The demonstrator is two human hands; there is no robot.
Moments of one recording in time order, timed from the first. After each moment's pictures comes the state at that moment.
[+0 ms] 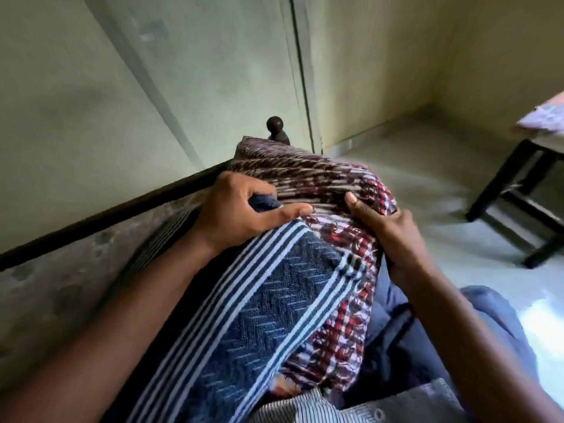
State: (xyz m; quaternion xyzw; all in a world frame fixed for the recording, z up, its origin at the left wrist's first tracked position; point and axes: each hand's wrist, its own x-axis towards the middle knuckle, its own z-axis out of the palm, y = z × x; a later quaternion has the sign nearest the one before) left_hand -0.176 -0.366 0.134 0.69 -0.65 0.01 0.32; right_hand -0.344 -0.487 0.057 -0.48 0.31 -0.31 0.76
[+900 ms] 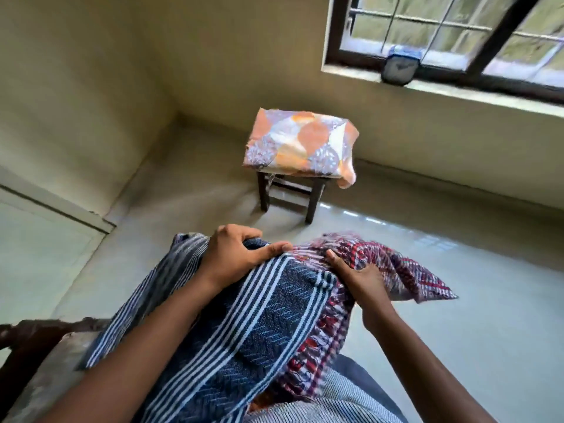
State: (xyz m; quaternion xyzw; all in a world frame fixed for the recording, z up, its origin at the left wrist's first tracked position) left_hand -0.362 -0.759 0.185 0.55 -0.74 -0.33 0.20; right_hand -0.575 -0.687 0.133 -0.22 0.67 -0.39 0.59
